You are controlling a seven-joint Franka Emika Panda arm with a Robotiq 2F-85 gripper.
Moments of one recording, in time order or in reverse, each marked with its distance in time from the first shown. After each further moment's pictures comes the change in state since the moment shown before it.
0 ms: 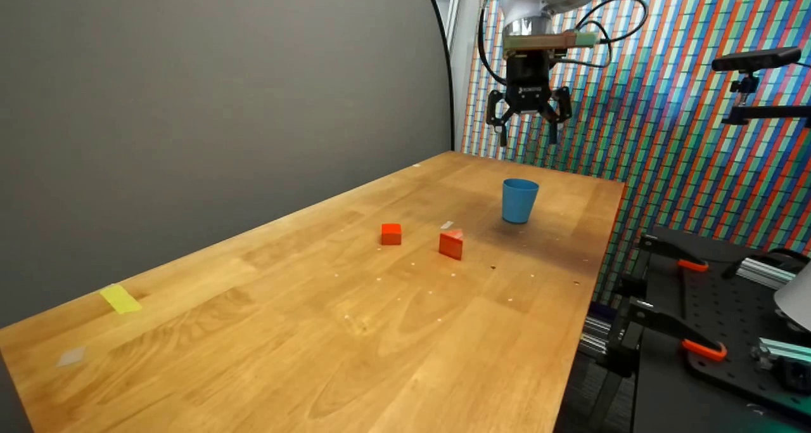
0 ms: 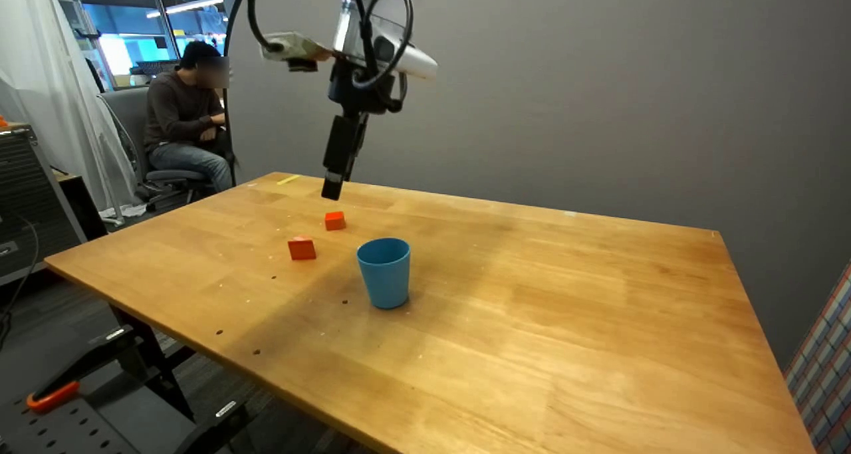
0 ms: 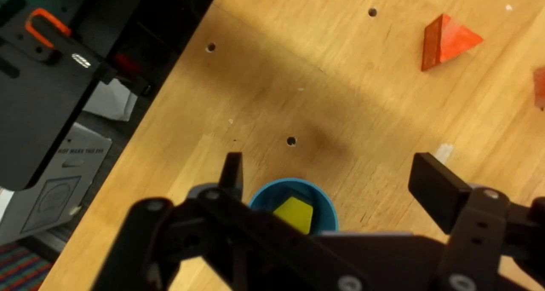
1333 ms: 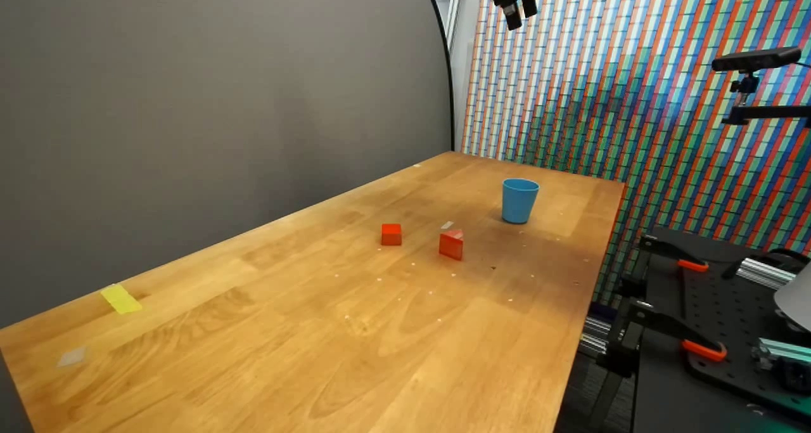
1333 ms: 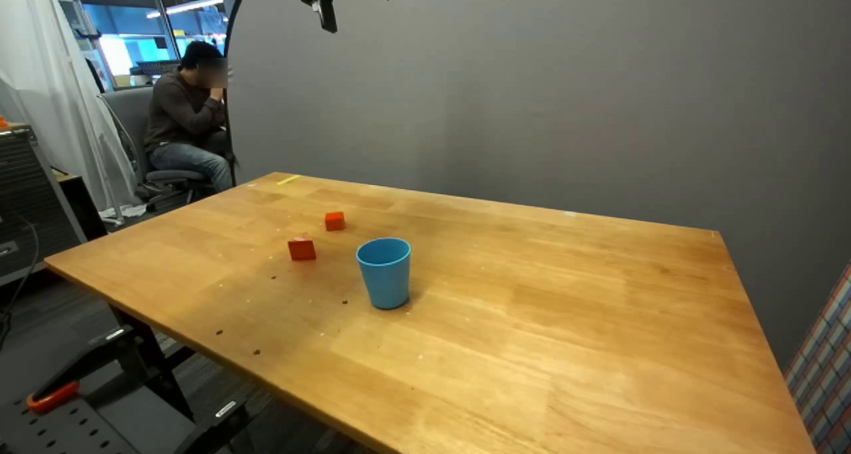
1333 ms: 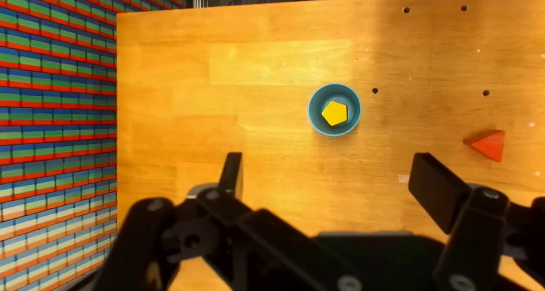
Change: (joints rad) arm 0.058 -0.058 0.153 0.464 -0.544 -0.488 -0.607
